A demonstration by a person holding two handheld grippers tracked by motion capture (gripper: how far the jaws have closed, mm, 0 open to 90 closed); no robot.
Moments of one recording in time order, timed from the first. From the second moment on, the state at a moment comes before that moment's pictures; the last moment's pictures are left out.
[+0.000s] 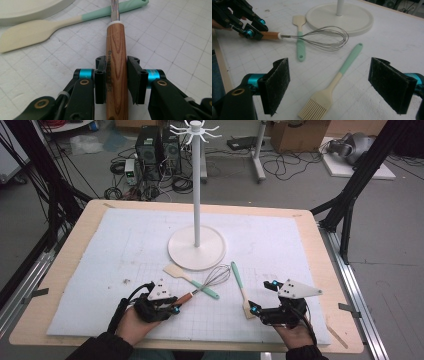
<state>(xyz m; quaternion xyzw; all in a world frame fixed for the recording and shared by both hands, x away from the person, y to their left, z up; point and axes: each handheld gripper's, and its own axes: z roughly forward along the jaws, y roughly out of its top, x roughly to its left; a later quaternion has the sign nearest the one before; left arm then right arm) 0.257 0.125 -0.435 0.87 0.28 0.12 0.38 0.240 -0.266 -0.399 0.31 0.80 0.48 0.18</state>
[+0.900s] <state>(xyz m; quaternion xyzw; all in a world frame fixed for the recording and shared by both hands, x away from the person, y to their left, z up) 0.255 0.121 -0.437 0.88 0.27 0.12 0.38 0.240 -0.266 -0.400 0.31 0.80 0.48 0.18</state>
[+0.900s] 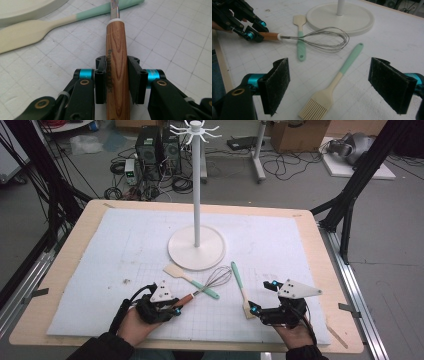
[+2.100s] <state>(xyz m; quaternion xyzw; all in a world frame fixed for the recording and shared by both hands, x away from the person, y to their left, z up) 0.253 0.131 -0.421 0.86 0.27 0.13 0.41 0.241 -0.264 -0.400 0.30 0.80 0.48 0.18</state>
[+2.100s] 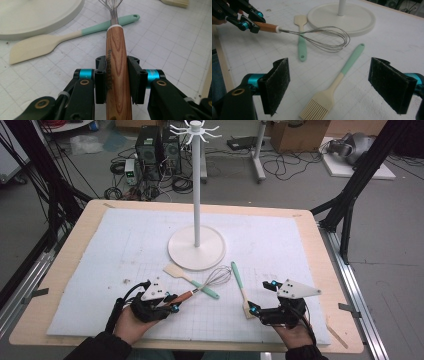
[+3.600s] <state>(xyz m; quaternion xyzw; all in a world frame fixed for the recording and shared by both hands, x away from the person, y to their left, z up) 0.244 0.143 -0.382 0.86 0.22 0.13 0.44 0.263 -0.208 -0.349 0.17 0.86 0.48 0.12</state>
